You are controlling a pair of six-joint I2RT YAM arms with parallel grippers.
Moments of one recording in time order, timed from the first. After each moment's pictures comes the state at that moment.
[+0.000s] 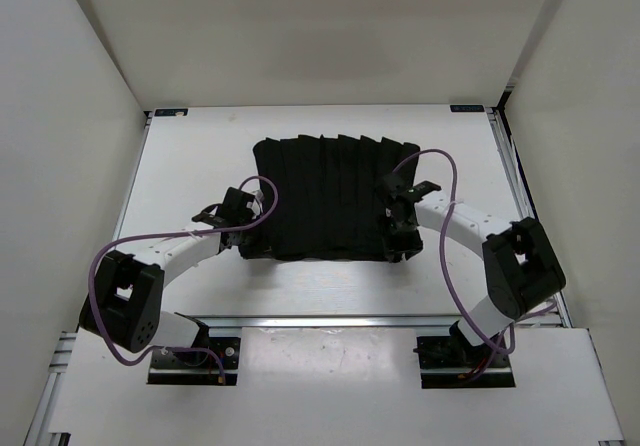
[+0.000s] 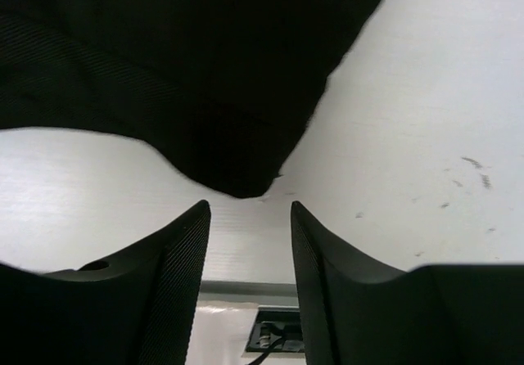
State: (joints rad) left arm -0.41 1.38 0.69 -0.37 0.23 -0.55; right arm 0.57 1.58 1.02 -0.87 0.05 0.36
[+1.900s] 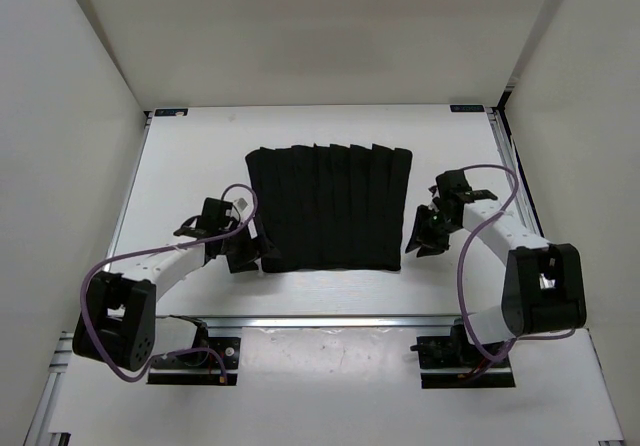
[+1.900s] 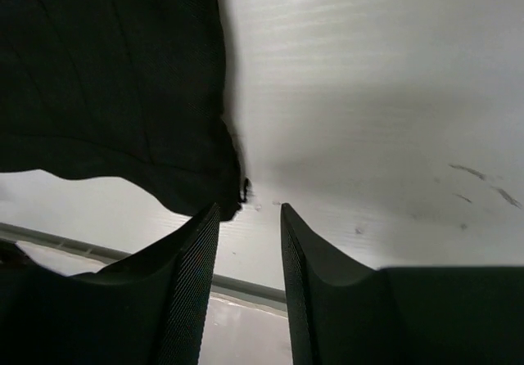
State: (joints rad) left arm -0.27 1.28 0.56 -0.33 0.41 -0.60; right arm 0.17 1.42 0.85 -0.74 -0.27 0.37
